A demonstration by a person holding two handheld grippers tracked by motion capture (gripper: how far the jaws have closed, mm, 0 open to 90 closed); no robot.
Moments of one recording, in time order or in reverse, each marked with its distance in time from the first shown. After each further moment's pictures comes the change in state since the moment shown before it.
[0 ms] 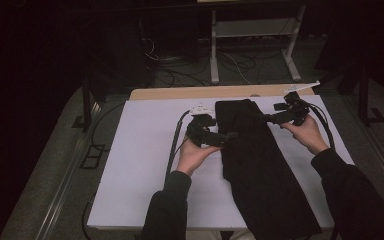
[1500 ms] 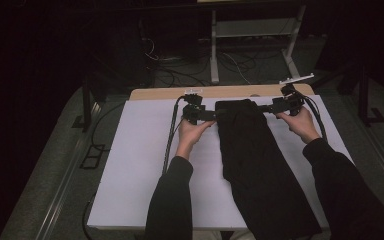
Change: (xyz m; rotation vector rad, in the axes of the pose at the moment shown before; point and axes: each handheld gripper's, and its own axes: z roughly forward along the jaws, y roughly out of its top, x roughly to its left) left arm 0.091 0.012 0.045 -0.003 0.141 -0.181; right arm -0.033 0.016 0.026 0.026 -0.044 0.085
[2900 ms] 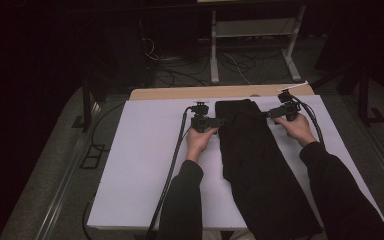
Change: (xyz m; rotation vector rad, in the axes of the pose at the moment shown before) left arm 0.014 -0.033 0.046 0.128 0.045 -0.152; right arm -0.023 -0.022 0.029 0.115 0.038 0.133
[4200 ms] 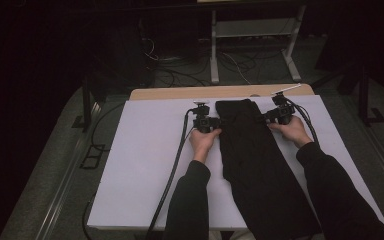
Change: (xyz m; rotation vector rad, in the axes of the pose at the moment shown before) left arm 0.000 -0.003 0.008 -0.011 -0.042 -0.127; right arm 0.005 -0.002 0.018 0.053 -0.035 0.038
